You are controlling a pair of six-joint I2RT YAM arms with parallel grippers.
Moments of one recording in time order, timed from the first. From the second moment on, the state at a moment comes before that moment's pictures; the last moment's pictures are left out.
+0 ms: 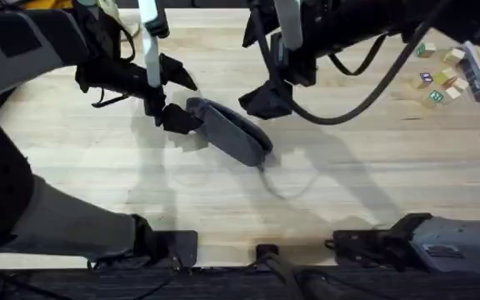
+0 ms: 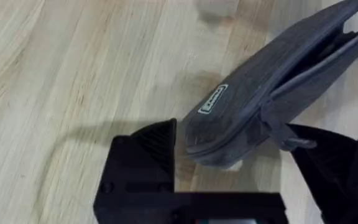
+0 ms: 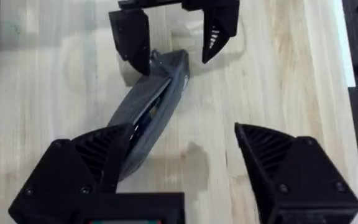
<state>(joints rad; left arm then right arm) 0.15 1.68 1.08 -0.89 0.83 1.36 0.59 1.47 1.41 -0.81 -0.44 -0.82</state>
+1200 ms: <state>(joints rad) 0.34 0.97 1.09 -1.20 0.73 1.44 0.65 1.44 1.41 -0.83 -0.35 0.26</state>
